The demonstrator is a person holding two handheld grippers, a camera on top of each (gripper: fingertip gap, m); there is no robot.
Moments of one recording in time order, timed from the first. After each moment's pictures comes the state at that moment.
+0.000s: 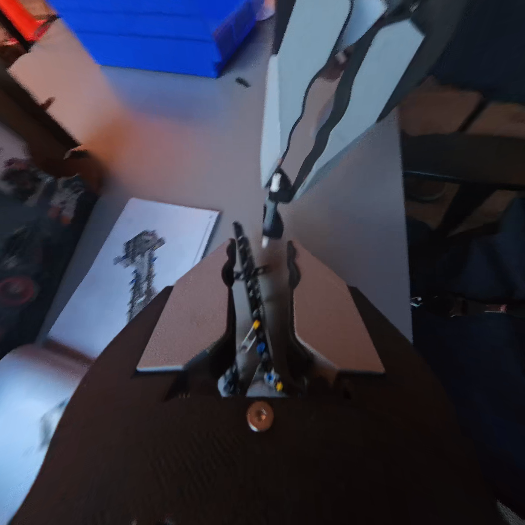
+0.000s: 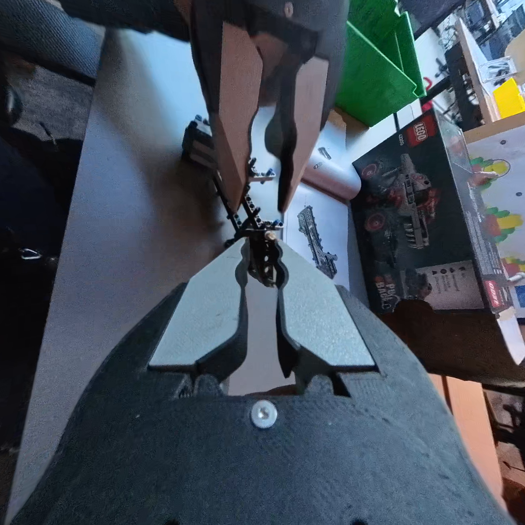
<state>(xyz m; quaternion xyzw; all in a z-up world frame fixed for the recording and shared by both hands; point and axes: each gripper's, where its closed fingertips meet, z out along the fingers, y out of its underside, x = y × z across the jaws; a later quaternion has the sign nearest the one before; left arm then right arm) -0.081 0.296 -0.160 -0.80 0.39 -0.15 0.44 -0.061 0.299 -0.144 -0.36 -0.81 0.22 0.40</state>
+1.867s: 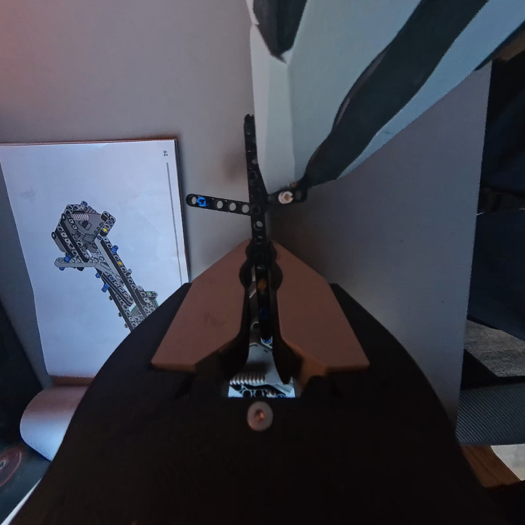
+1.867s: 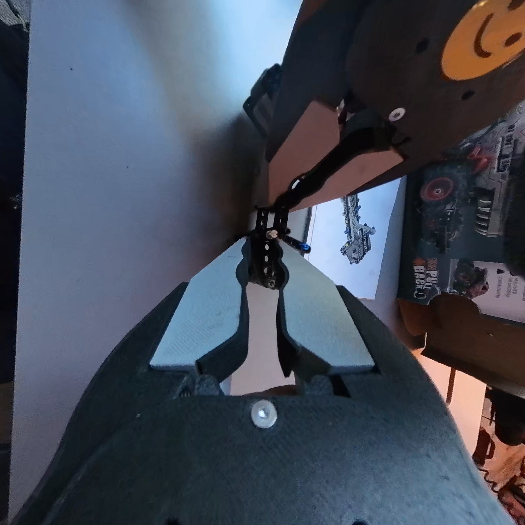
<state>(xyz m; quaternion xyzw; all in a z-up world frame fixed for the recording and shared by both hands) -0.095 0.311 -0.232 -0.83 0.54 -0.09 0.15 -0.068 0.310 -0.196 -0.37 -0.87 0.11 0.30</state>
